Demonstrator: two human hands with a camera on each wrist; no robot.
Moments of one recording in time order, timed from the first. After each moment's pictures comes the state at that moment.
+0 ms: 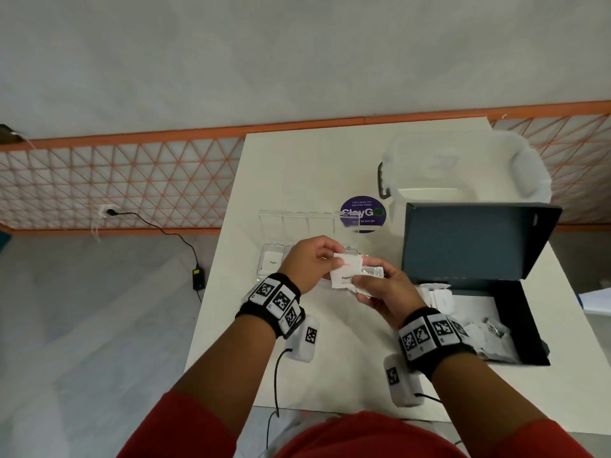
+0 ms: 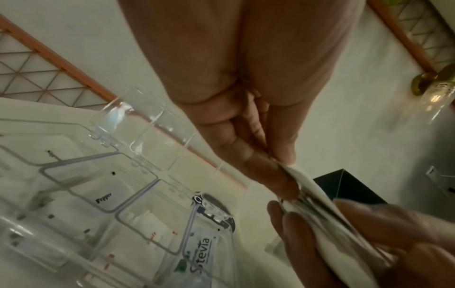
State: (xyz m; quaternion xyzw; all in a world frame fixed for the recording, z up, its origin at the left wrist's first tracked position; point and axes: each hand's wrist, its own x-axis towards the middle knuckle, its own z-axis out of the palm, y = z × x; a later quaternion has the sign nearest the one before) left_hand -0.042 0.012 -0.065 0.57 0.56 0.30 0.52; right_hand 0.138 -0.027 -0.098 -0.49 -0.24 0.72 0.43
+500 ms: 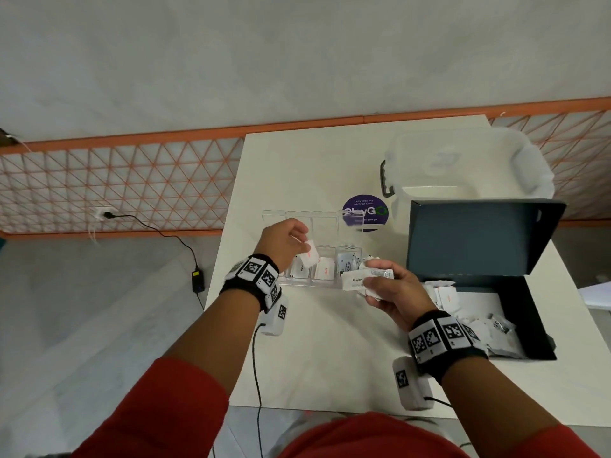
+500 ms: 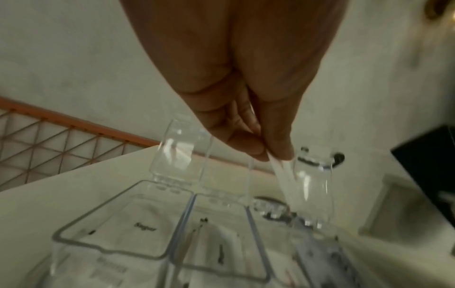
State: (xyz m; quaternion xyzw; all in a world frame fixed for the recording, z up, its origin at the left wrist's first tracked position) left_hand -0.099 0.050 -0.068 0.60 0.65 0.26 0.39; right_hand 0.142 -0.031 -0.110 -0.50 -0.23 0.71 0.44
